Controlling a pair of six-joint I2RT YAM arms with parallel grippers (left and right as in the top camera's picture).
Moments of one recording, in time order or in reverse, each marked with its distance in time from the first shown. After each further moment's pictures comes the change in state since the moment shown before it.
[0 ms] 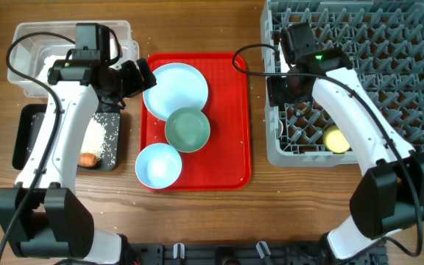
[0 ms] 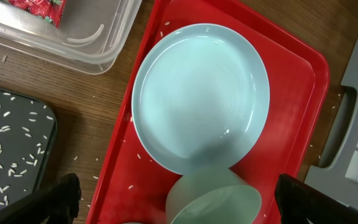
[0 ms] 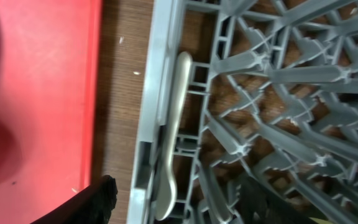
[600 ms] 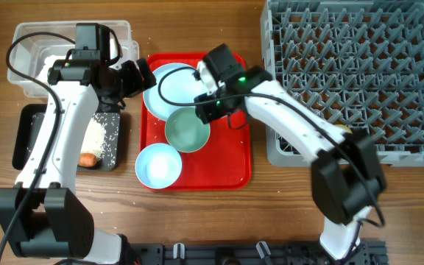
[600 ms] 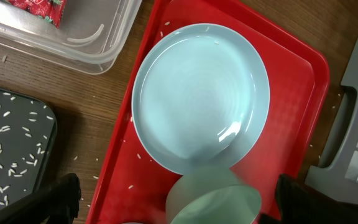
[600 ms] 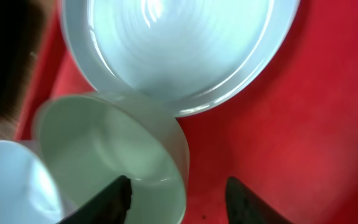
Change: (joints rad) left arm 0.000 0.000 0.000 0.000 0.000 0.000; right arm 0.331 0.209 0.050 0.240 -0.294 0.072
